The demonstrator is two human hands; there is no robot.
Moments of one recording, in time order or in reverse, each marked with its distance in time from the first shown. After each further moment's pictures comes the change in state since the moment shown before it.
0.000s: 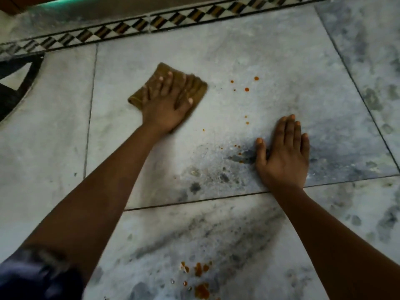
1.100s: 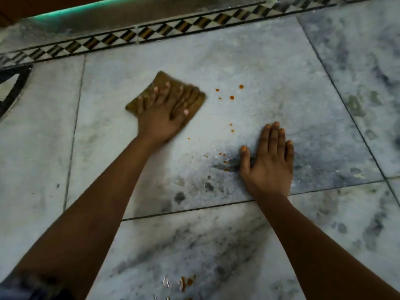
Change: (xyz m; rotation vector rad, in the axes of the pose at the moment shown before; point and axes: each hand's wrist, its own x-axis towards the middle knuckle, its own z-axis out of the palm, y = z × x) left_hand -0.001 0.021 0.009 -0.006 0.043 0.019; right_hand -0.001 -0.001 0.002 0.010 0.003 0.011
